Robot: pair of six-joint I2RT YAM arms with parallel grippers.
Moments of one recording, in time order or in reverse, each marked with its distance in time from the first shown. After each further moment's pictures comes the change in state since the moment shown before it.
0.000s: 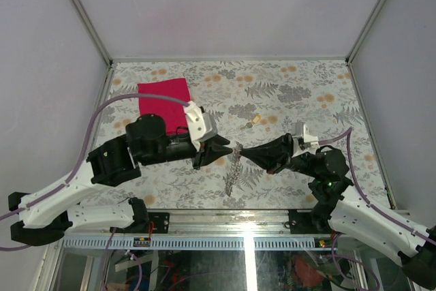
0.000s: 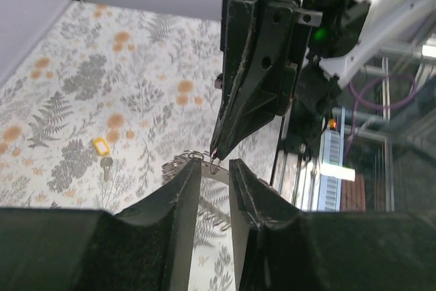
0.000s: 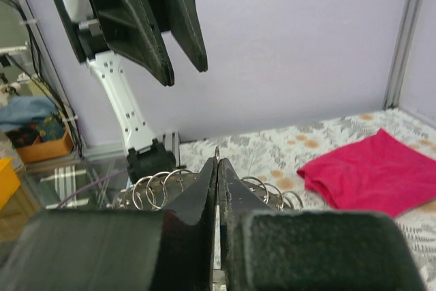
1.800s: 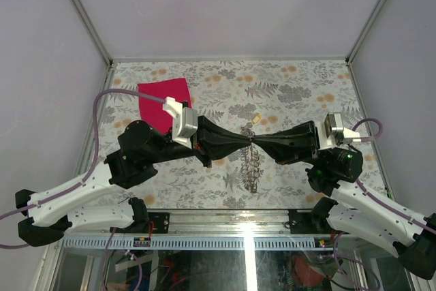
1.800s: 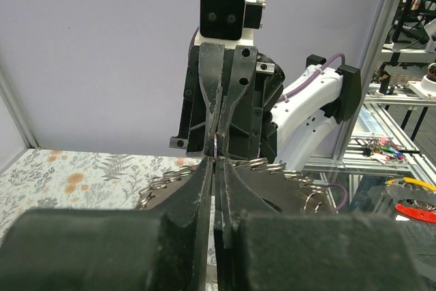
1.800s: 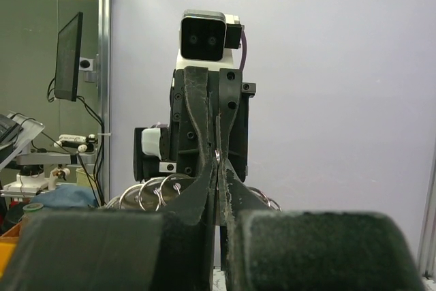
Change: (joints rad) left arm 0.000 -0.042 -0.229 0.727 0.147 -0.188; right arm 0.000 0.160 0.171 0.545 -0.005 0.225
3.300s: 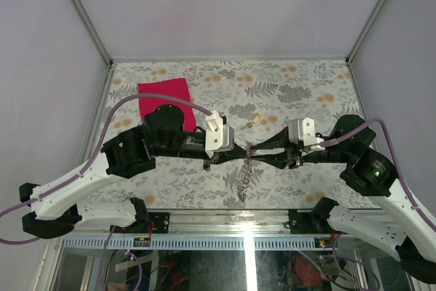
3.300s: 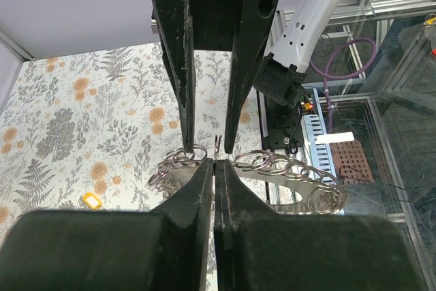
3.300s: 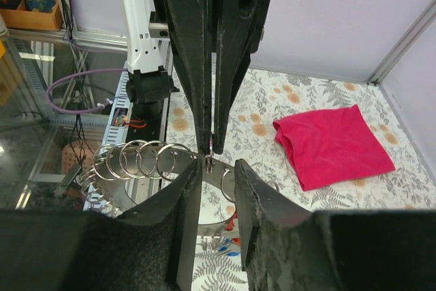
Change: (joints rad) left arm 0.000 0.143 0.304 -0.681 0.094 0.363; right arm 0.000 -0.048 0.521 -1.574 -0.161 -0.776
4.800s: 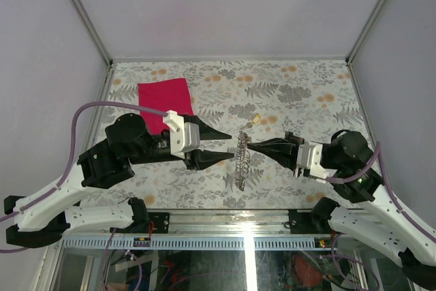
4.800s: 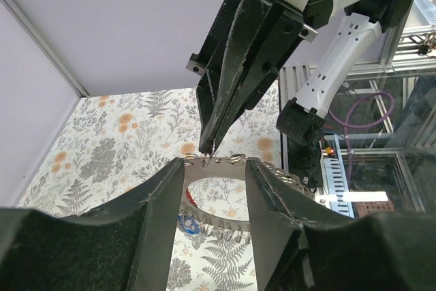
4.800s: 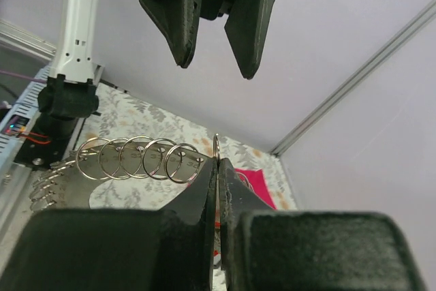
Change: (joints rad) left arm 0.000 -0.172 -0.097 0.137 -0.093 -0.052; right arm 0.000 -0.106 -0.276 0.458 -0.013 -0.204
